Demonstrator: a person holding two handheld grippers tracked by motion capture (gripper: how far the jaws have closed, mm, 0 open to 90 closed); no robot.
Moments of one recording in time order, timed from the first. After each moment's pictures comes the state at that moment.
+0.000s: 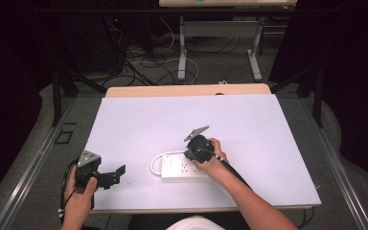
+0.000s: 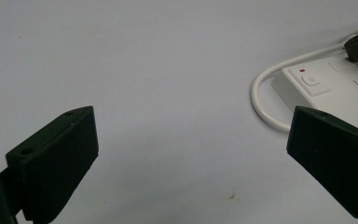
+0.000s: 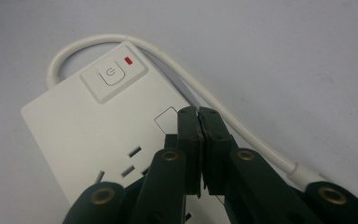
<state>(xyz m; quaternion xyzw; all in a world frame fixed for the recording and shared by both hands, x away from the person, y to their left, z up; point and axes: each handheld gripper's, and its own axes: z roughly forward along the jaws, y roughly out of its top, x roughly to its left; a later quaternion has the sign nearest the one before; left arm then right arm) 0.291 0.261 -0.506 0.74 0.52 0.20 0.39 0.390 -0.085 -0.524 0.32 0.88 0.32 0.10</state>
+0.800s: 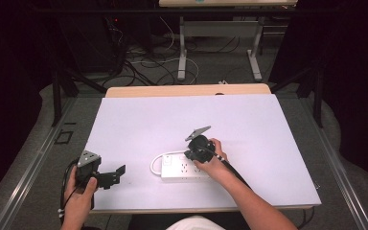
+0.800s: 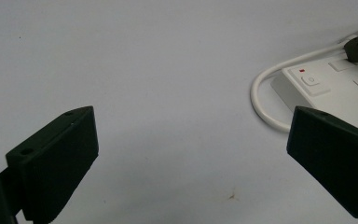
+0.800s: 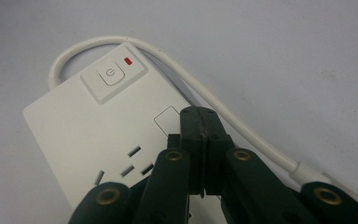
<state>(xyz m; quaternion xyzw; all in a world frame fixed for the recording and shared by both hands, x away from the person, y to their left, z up) 0.291 0.261 -0.506 0.73 0.52 0.20 0.39 0.390 -0.087 -0.527 0.33 0.88 0.33 0.08</state>
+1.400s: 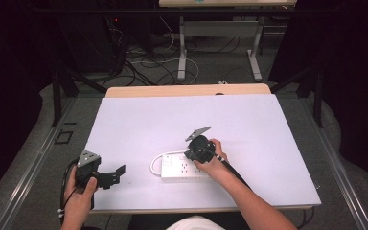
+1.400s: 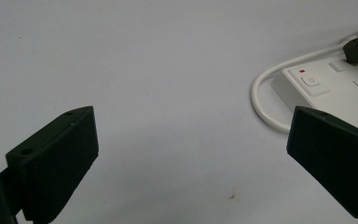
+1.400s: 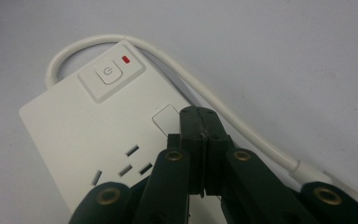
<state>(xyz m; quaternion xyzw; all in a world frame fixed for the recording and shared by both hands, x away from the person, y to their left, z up) 0.291 0.261 -0.506 0.73 0.52 0.20 0.39 0.389 -0.087 -0.528 0.34 0.88 0.33 0.08</state>
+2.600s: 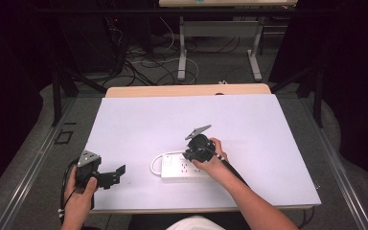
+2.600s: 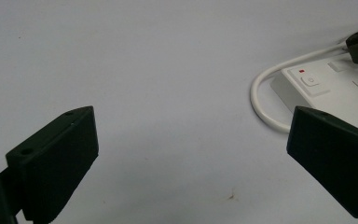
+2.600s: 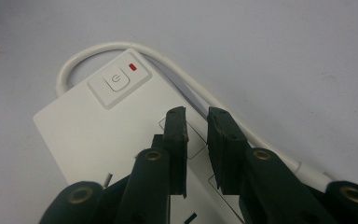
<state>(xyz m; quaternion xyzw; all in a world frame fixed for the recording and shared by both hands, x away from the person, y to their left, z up) 0.291 0.260 -0.506 0.73 0.52 0.19 0.40 0.389 -0.086 -0.521 0.35 0.87 0.33 0.07</state>
